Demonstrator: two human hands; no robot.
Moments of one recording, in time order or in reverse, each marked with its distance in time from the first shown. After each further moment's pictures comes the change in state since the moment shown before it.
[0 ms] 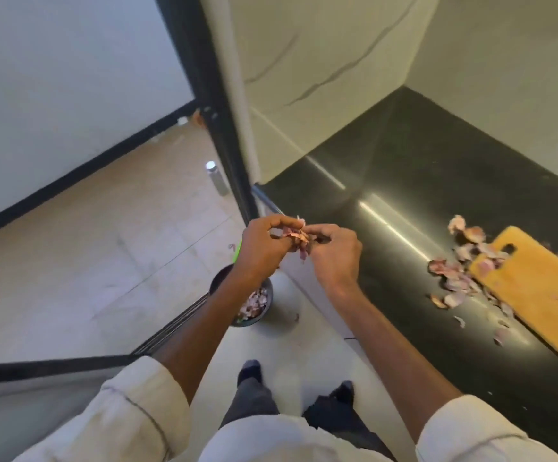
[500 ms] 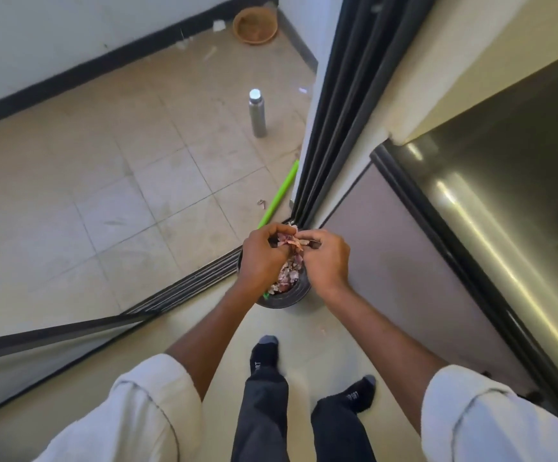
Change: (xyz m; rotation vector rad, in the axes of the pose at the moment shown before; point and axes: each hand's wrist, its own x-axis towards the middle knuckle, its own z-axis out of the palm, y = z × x) left_hand 0.062 -0.290 -0.089 -0.043 0.165 -0.338; right_hand 0.033 0.118 0.280 -0.219 -0.258 0.078
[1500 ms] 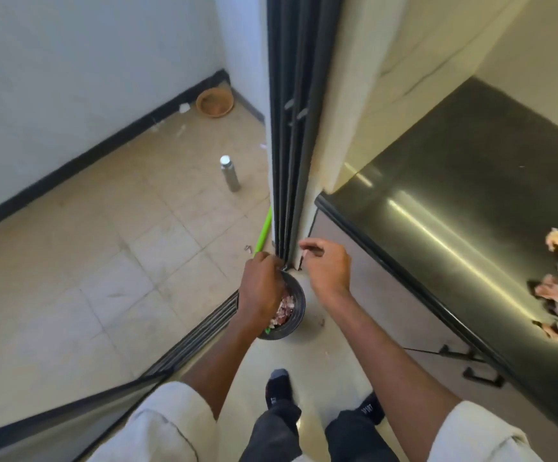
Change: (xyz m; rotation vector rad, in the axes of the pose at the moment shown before) left_hand -0.047 0.098 -0.024 0.608 -0.070 0.326; right_hand -0.045 -0.095 -0.090 0.113 0.202 0.033
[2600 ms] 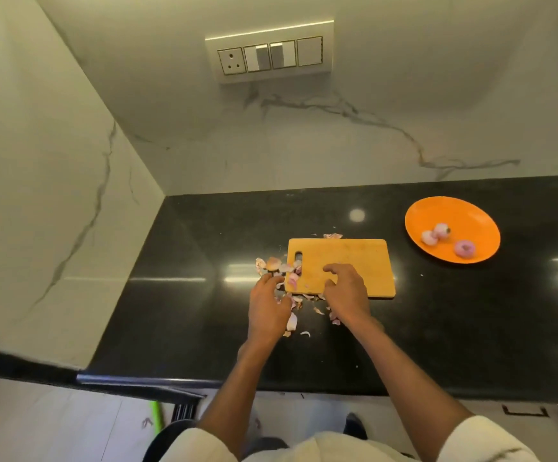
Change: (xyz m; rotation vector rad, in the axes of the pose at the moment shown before) left_hand -0.063 0.436 0.201 -0.091 -0.379 0.510; right_hand -0.022 0.199 -0.466 -0.046 0.584 0.286
